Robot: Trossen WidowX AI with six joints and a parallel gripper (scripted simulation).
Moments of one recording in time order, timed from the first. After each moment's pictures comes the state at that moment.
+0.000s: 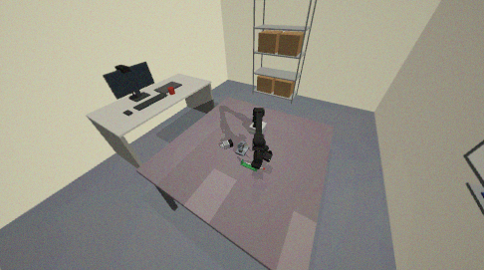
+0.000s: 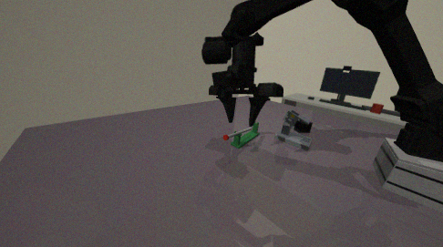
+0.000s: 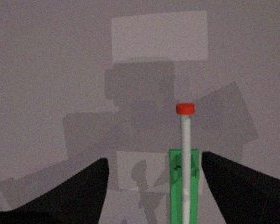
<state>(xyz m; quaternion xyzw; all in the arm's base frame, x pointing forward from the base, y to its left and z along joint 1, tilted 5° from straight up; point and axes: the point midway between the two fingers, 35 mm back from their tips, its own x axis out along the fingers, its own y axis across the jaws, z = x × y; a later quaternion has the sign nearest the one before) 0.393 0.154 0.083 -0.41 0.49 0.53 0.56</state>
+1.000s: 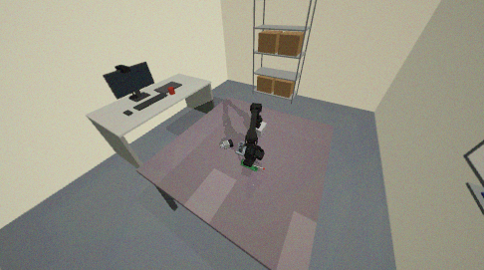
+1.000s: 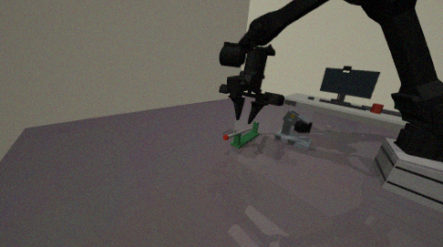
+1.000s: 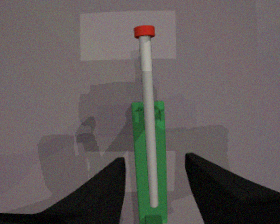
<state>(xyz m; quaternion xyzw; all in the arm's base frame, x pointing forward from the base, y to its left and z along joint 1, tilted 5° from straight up) 0.405 0.097 0.065 -0.46 0.45 0.49 0.59</state>
